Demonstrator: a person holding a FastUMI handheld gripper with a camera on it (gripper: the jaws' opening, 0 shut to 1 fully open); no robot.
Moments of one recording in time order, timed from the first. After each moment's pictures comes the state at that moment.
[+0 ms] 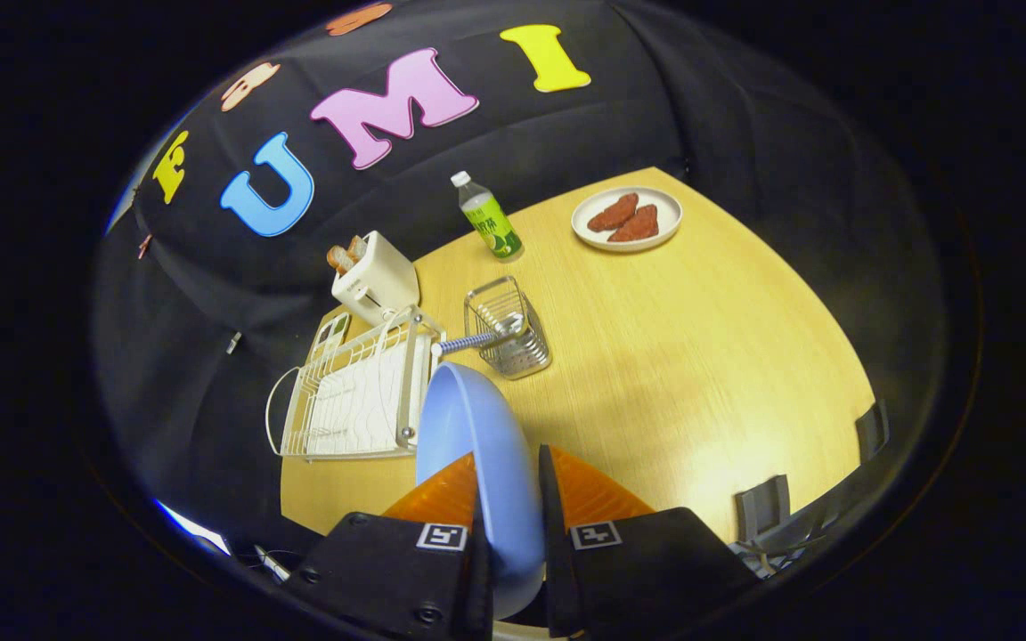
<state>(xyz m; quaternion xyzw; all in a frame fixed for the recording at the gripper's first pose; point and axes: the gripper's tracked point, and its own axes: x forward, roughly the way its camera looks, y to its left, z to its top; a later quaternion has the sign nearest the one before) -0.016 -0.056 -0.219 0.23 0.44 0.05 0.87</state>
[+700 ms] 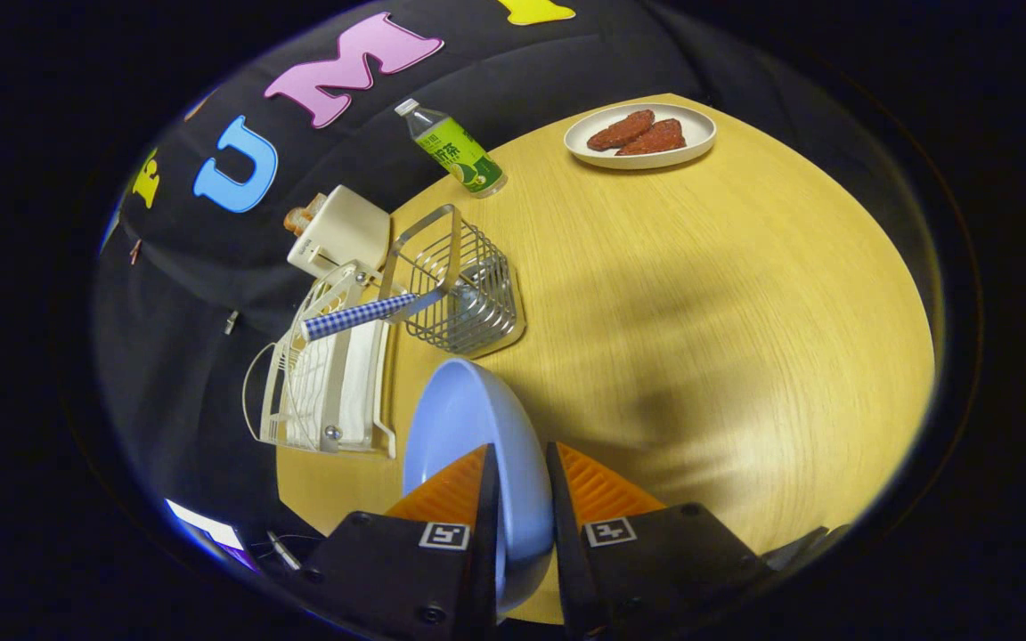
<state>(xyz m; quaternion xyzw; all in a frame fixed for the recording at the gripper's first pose) 0.030 -0.071 -0.329 0.22 0.50 0.10 0.83</state>
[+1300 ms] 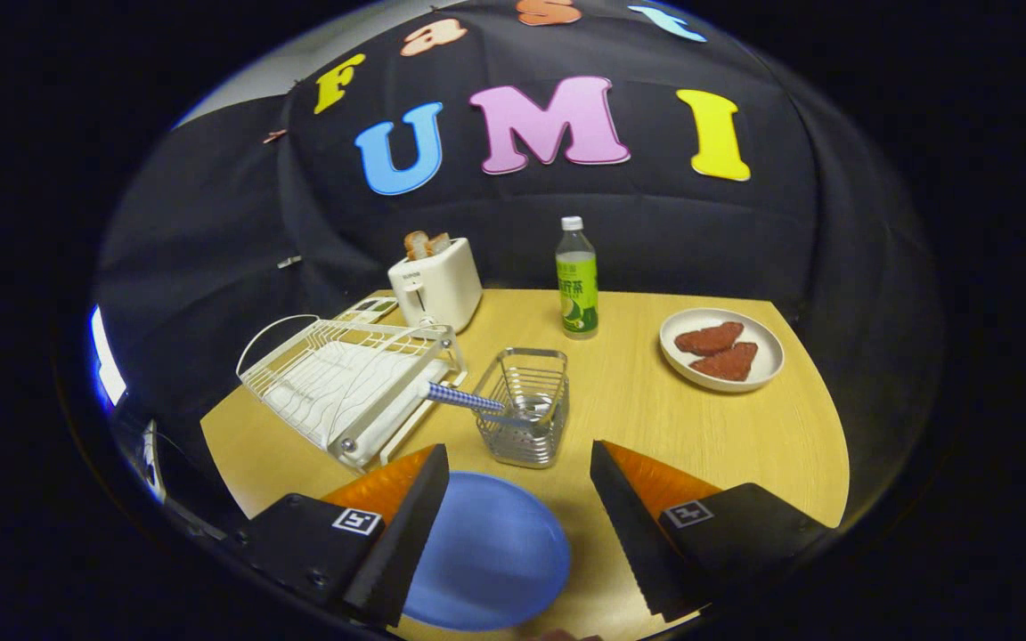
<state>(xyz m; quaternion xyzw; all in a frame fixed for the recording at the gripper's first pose) 0.081 -0.049 -0.239 0.02 0.26 0.23 0.94</state>
